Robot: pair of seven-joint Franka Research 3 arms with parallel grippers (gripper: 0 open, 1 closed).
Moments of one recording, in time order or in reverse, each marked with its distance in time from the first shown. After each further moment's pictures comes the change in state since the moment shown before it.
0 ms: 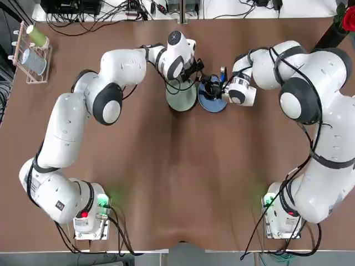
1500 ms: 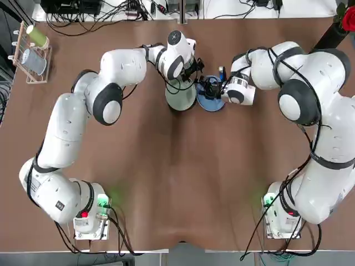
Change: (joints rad) left arm -0.004 -0.002 0.004 0.005 0.000 0.000 0.001; right arm 0.012 -0.002 -0.016 0.014 -0.062 0.036 -0.054
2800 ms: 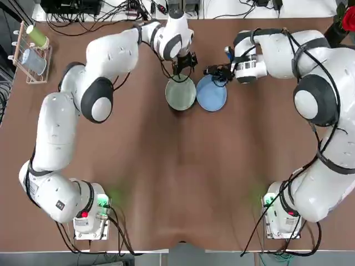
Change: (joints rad) left arm 0.021 -0.183 0.016 -0.006 0.026 -0.478 0.007; right arm -0.083 -0.140 -0.010 0.029 -0.545 0.264 0.083
